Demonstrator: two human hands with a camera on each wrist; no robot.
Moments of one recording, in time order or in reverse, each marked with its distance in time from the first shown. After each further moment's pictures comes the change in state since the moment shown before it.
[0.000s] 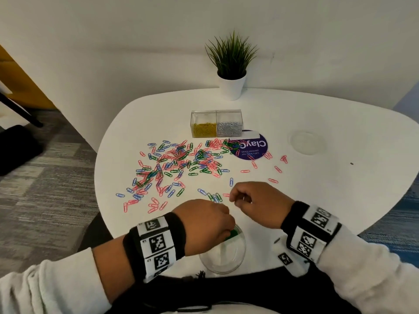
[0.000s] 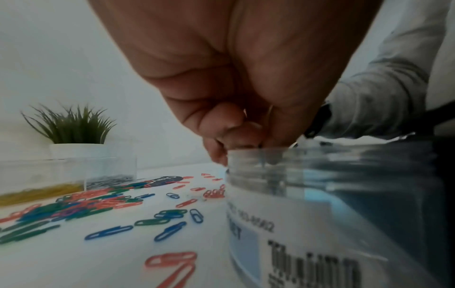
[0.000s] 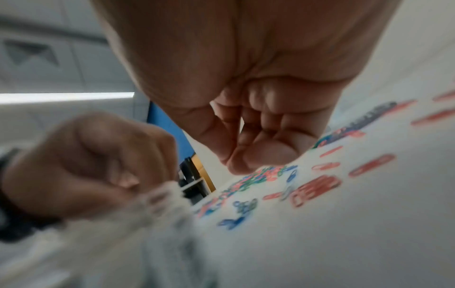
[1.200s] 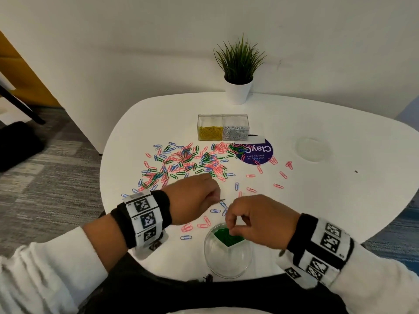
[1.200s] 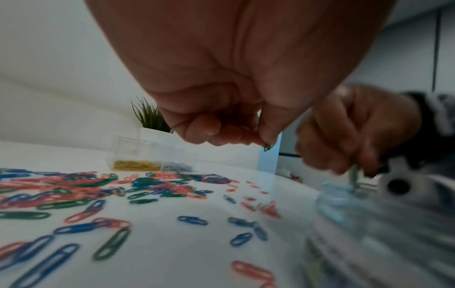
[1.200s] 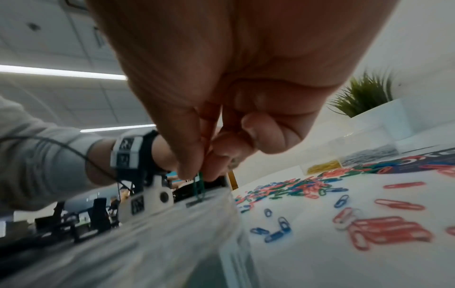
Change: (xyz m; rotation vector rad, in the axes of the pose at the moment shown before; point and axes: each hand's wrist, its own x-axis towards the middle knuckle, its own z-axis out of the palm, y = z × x) left_hand -0.005 -0.065 -0.010 -0.283 0.159 -0.163; right_hand -0.020 -0.038 -0.002 -0.129 -0.146 -0.172
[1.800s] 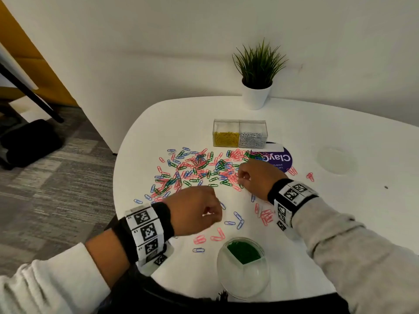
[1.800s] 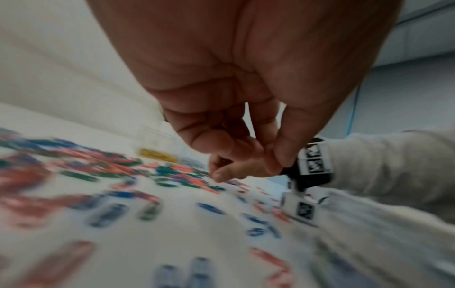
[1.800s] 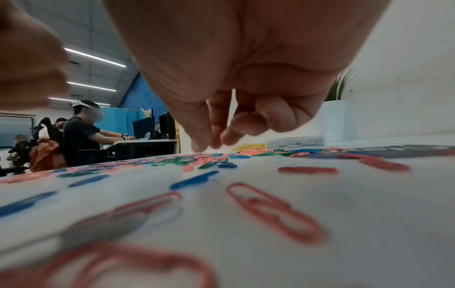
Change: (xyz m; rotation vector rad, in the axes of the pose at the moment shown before) left_hand -0.018 -0.020 -0.003 -0.103 0.002 -0.094; right_hand 0.128 0.071 -0.024 -0.250 0.182 0.219
